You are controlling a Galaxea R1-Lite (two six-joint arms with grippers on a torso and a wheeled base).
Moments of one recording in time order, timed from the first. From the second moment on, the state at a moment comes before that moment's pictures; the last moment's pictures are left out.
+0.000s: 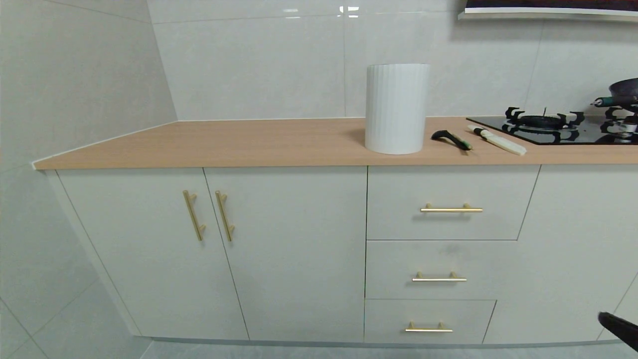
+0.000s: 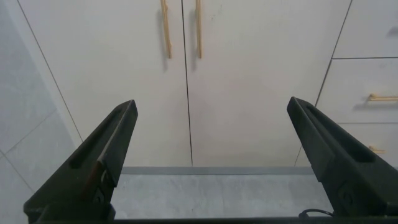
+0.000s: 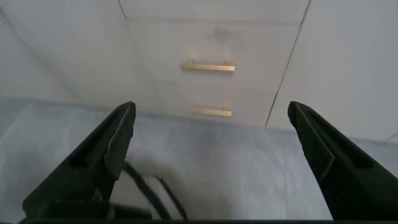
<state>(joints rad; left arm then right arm) 0.00 0.00 0.00 0.00 -0.02 0.00 0.11 0.81 -0.37 -0.02 0.06 0.07</state>
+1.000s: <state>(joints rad) 0.00 0.00 0.00 0.00 -0.02 0.00 0.14 2.09 -0.72 -0.58 0.01 0.07</state>
